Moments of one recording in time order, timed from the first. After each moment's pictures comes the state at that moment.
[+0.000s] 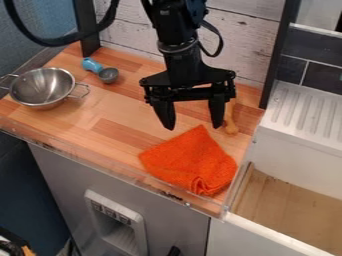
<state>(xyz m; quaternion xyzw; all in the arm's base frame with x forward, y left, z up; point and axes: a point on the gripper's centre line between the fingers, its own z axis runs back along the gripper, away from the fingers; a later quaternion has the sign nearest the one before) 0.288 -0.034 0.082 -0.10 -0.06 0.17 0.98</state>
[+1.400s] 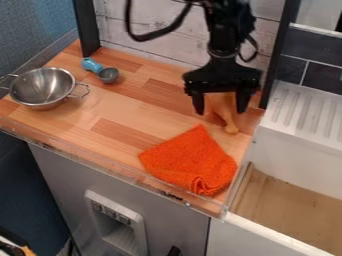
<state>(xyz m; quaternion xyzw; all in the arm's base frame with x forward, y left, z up) 0.377 -0.042 0.035 -0.01 -0.11 0.22 0.97</state>
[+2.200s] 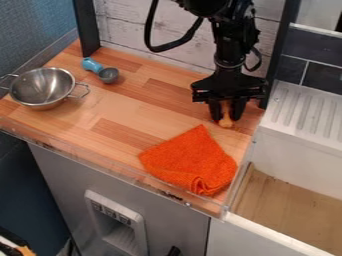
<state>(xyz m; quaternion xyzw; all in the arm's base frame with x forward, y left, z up) 0.392 -0.045 0.012 -0.03 -0.10 0.23 0.97</state>
